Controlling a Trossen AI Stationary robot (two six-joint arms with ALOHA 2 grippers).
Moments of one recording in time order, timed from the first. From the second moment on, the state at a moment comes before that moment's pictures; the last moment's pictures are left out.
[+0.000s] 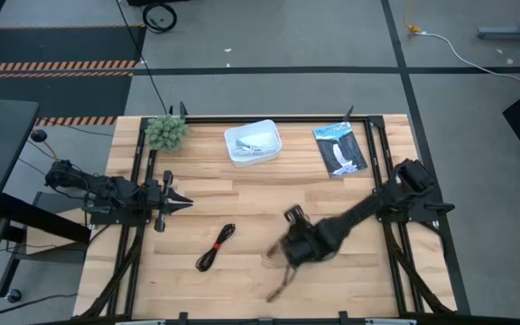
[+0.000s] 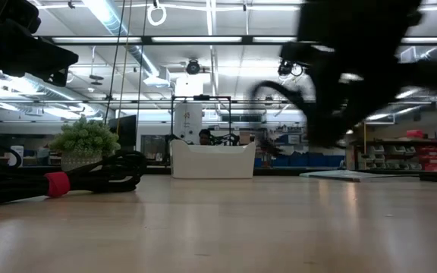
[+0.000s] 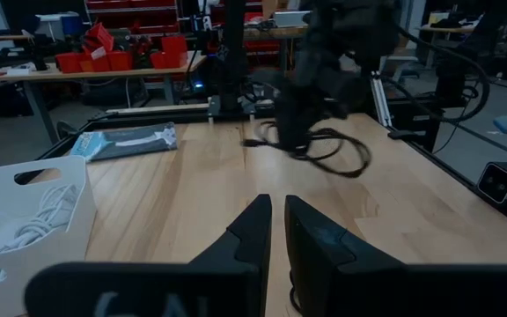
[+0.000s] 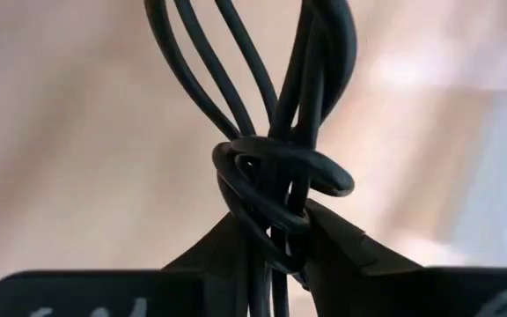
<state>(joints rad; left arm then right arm) -0.36 0.01 0.08 -0.13 -0.33 0.01 0.48 1.87 1.27 -0.83 0.51 -0.10</state>
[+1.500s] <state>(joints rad) -0.36 0.01 0.08 -0.13 -0.33 0.01 -0.39 2.01 1.44 -0.10 0.19 -0.54</state>
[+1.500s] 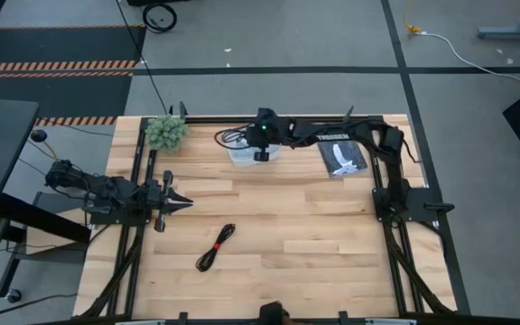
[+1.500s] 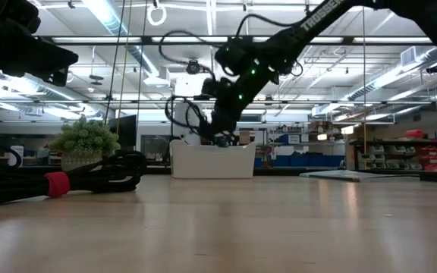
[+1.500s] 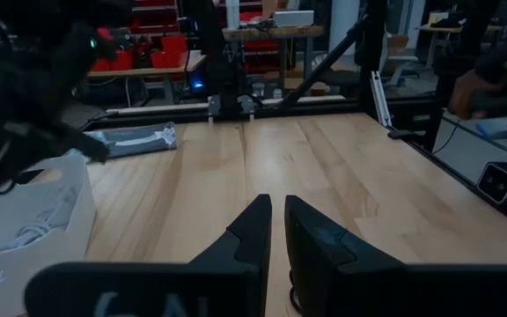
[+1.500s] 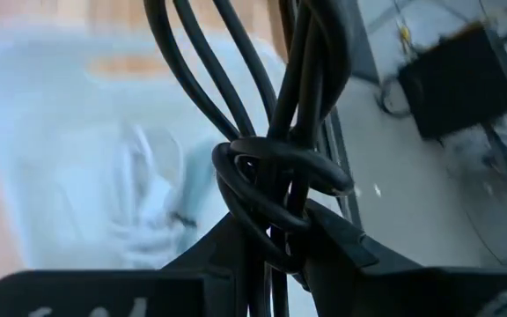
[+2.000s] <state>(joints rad) -0.36 0.01 0.08 -0.13 -0.33 0.01 -0.43 2.03 1.44 -0.28 0.23 -0.54</state>
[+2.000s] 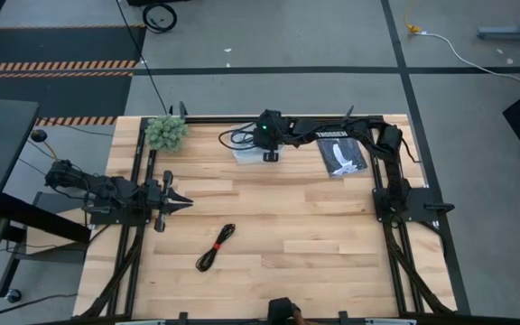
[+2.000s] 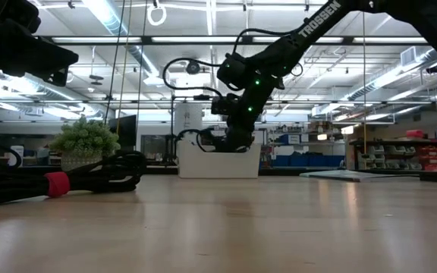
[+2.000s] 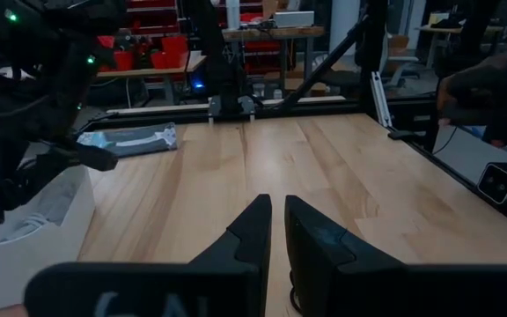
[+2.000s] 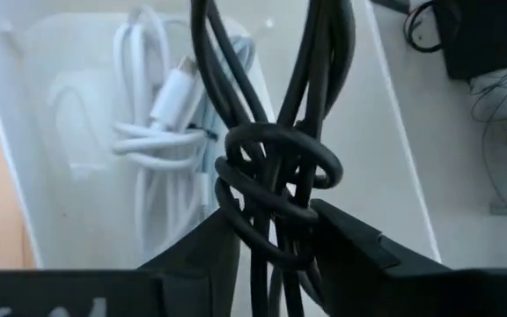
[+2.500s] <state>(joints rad) -0.36 0.01 0.08 -0.13 -0.33 0.01 -0.36 2.03 1.63 -0.48 0.35 -0.57</state>
